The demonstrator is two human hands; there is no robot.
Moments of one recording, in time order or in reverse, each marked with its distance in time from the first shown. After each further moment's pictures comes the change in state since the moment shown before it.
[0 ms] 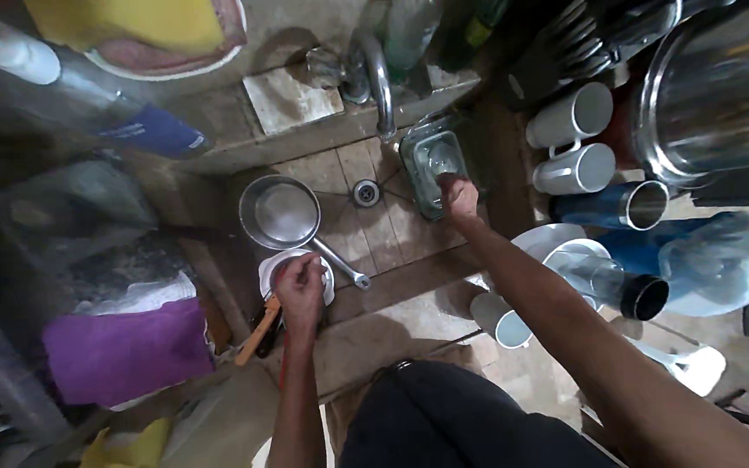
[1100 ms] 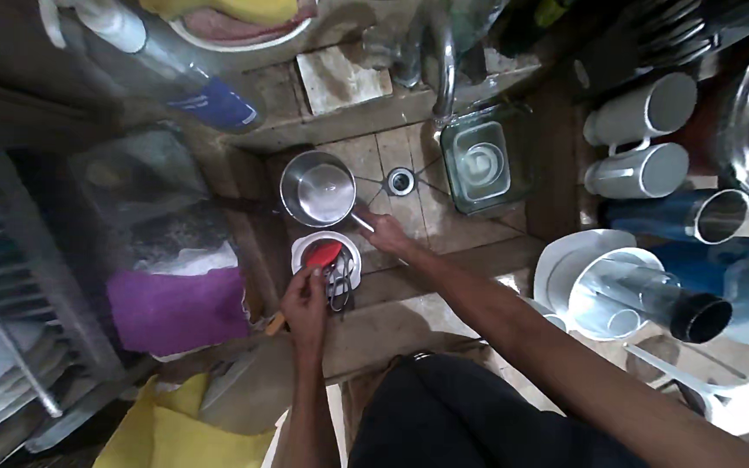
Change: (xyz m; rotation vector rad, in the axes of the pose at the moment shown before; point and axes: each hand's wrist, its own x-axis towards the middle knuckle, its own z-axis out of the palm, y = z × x) left_hand -0.040 -0.020 -0.044 0.019 0.185 0.059; right_hand -0.069 -0.161 0.123 0.376 -0.496 -0.392
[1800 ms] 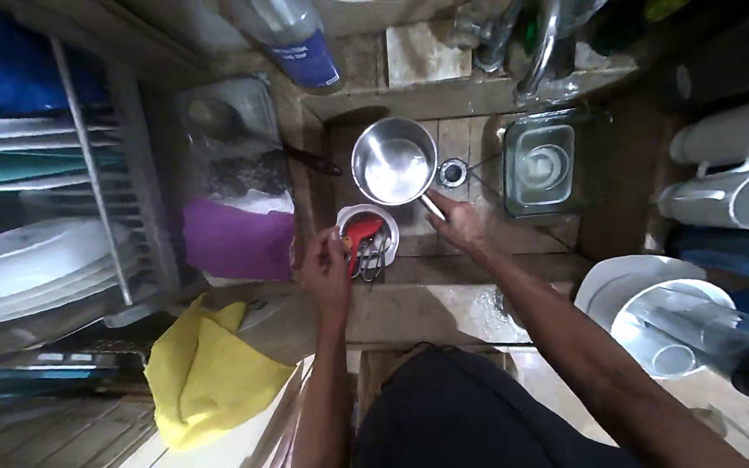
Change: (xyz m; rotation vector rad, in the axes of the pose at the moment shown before) left_hand -0.022 0.033 -0.024 0.022 0.225 0.019; right_hand -0.064 -0.028 -0.066 -0.207 -0.015 0.042
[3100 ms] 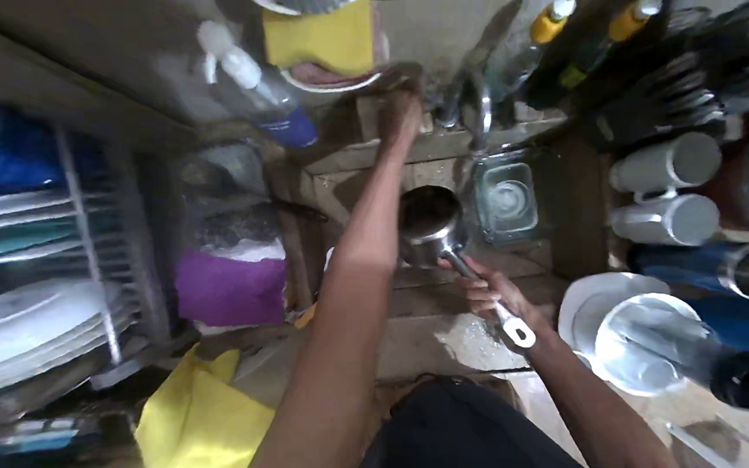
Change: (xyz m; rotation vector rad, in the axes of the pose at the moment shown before) left_hand 0.237 0.152 0.226 0.111 -0.489 -0.107; right_hand -0.101 0.046 -0.036 2.085 -0.705 0.241
